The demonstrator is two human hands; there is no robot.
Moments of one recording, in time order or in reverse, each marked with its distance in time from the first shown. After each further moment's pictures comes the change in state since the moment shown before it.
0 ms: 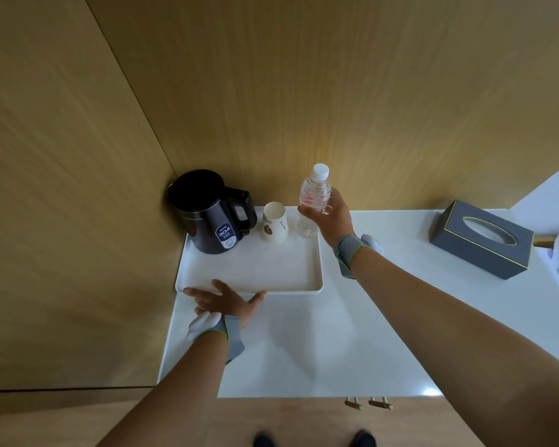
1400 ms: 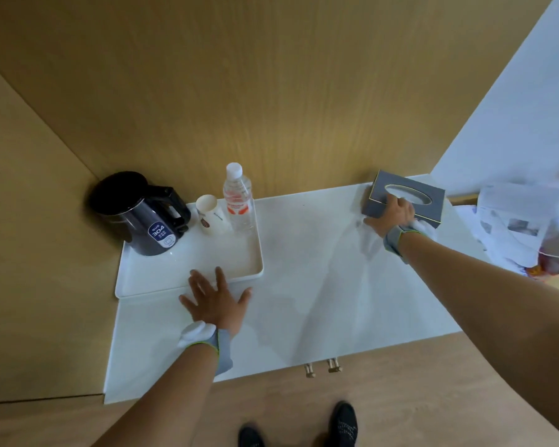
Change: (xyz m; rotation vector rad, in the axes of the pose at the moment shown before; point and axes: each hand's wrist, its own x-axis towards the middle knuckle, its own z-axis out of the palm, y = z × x) left_hand -0.049 0.043 0.075 0.233 0.196 0.370; right_hand -0.040 0.054 -0.256 -0.931 0.253 0.361
